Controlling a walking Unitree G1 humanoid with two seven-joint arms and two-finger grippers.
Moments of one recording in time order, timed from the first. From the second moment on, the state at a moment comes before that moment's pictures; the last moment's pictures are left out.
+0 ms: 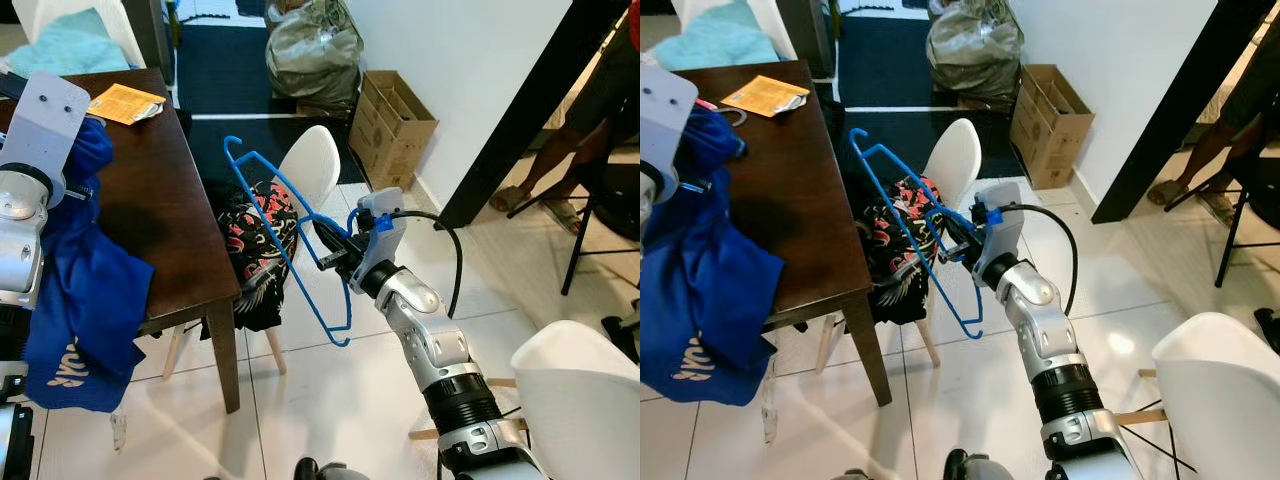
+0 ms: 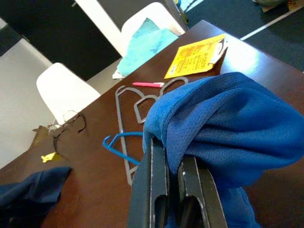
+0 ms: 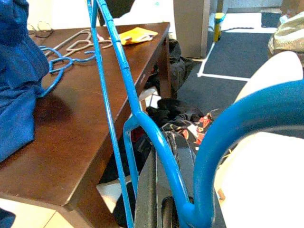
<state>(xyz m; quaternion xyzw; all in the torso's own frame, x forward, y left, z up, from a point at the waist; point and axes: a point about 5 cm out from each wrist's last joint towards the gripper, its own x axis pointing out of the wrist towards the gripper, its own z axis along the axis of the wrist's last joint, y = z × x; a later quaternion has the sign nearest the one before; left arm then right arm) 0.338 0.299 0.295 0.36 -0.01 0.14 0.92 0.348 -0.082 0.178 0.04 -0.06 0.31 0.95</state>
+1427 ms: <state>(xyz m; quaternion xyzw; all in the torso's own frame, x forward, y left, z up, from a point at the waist) 0.334 0.260 0.344 0.24 -0.13 0.08 0.96 0.346 -0.081 0.175 0.03 -0.05 0.33 0.94</state>
